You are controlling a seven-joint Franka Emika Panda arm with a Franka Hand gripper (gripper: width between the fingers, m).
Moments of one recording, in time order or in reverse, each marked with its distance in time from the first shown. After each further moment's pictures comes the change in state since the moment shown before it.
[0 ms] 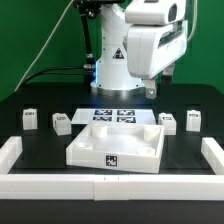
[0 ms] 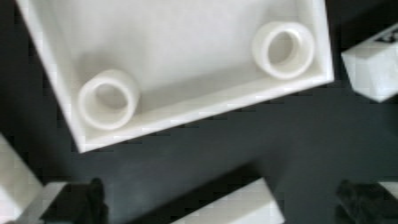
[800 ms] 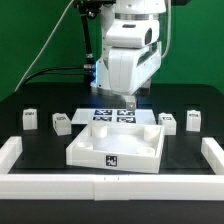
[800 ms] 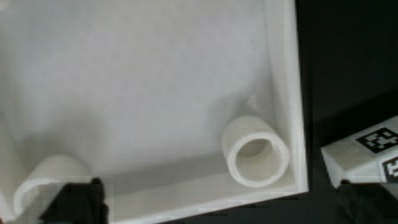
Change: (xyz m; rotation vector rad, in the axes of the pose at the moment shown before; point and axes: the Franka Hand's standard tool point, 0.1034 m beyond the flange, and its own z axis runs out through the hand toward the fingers) arm -0.039 -0.012 0.025 0.029 -0.016 -0.046
